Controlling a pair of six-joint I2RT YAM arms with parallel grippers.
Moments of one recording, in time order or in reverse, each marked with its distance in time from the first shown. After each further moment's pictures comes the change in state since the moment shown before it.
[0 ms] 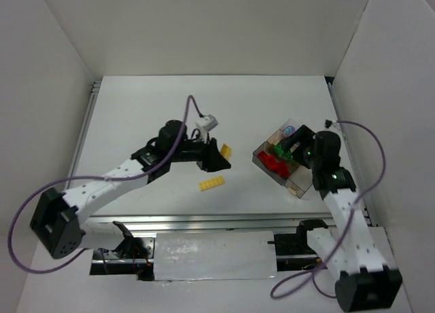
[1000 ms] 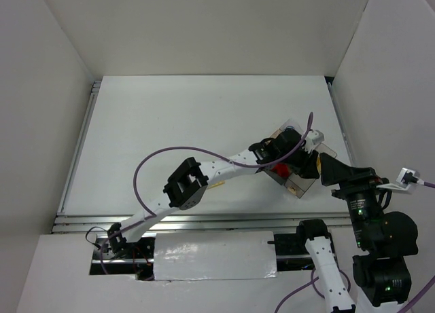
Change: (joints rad) left arm -0.384 1.348 1.389 -0.104 -0.111 -0.001; right arm -0.002 -0.655 0.475 -0.425 0.117 0.117
